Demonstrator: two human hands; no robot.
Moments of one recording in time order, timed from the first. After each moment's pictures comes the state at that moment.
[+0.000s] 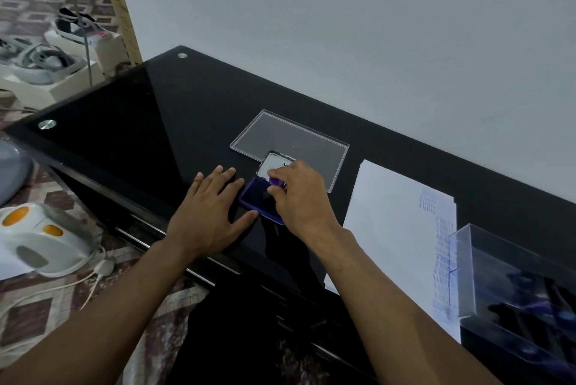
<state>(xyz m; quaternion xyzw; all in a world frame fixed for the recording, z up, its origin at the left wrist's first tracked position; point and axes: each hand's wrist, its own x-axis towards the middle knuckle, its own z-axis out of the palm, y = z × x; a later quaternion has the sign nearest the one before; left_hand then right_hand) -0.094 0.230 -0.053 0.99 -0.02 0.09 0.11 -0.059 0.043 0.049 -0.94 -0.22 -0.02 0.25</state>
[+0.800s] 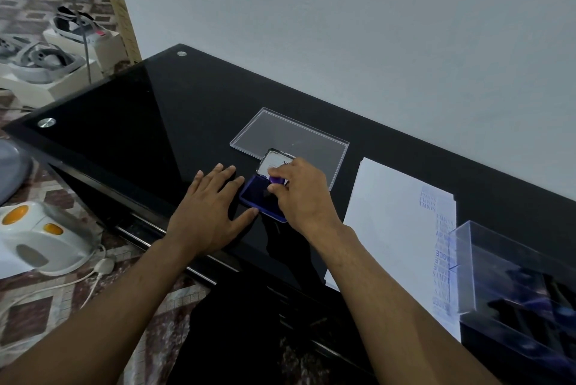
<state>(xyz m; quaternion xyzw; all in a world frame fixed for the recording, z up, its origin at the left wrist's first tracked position) -0.093 0.231 -0.058 0.99 -0.01 0.09 0.11 -0.059 0.042 0.051 -0.94 -0.22 0.00 0.25</state>
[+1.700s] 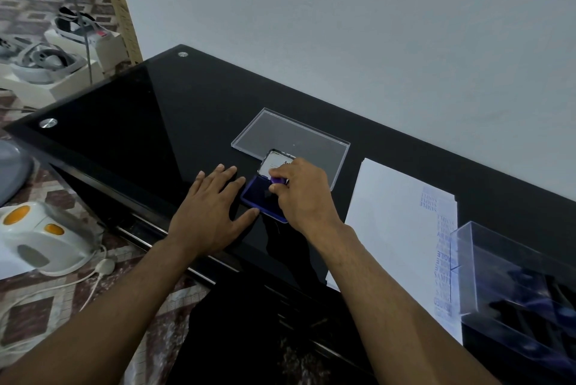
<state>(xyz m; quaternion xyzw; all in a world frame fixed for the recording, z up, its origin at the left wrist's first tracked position) -0.095 0.230 -0.056 0.99 -0.01 0.09 0.12 -0.059 0.043 0.055 -0.94 -0.22 0.00 0.25</state>
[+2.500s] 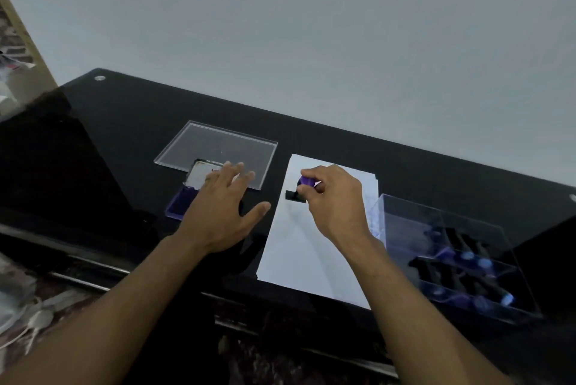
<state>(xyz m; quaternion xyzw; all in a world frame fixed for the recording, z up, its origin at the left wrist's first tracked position) -0.068 0.101 0.003 0.96 -0.11 0.09 0.24 -0.070 -0.108 0.066 -0.93 -0.01 -0.11 0.34</state>
